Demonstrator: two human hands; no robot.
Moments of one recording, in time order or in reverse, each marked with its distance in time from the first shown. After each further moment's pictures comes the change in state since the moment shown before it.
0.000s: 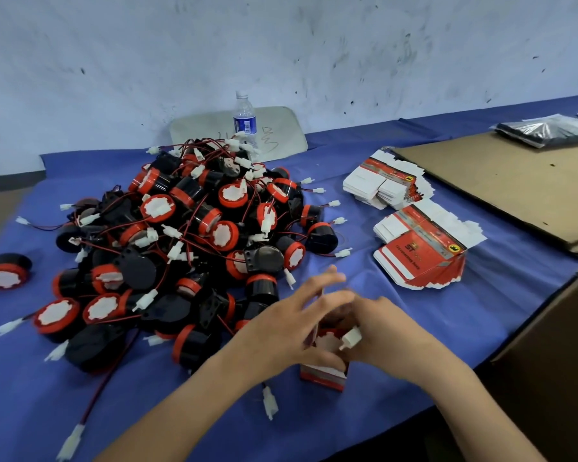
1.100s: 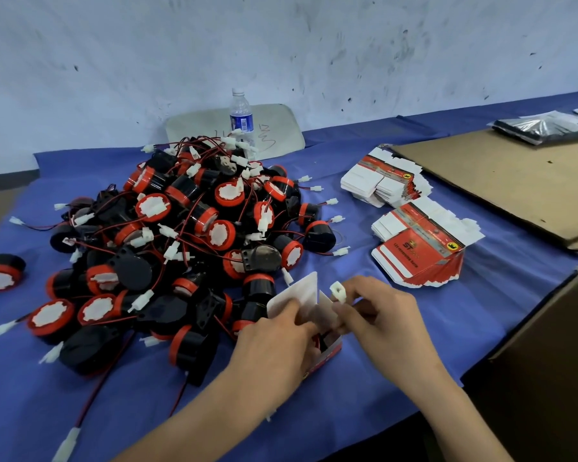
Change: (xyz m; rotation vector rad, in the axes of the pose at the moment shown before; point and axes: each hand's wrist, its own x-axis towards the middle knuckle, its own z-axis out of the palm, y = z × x) left_hand -0.011 0.022 0.013 0.559 -0.213 -0.487; right_hand -0.011 -0.014 0.005 0.332 0.515 -0.035
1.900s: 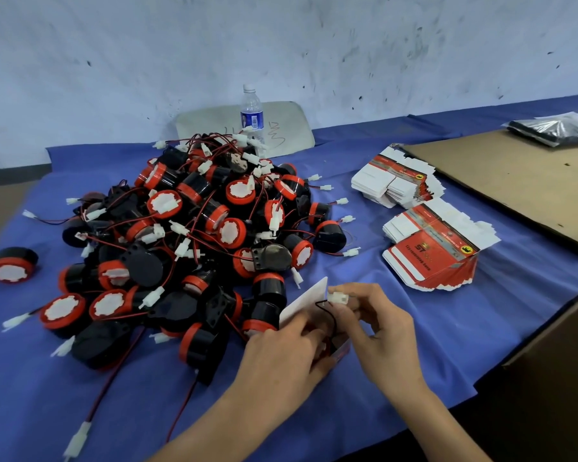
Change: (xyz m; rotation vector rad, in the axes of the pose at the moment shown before) left_hand -0.002 -0.003 0.022 -0.061 0.082 0.011; right_hand -0.006 0.026 0.036 0.224 0.183 -0.118
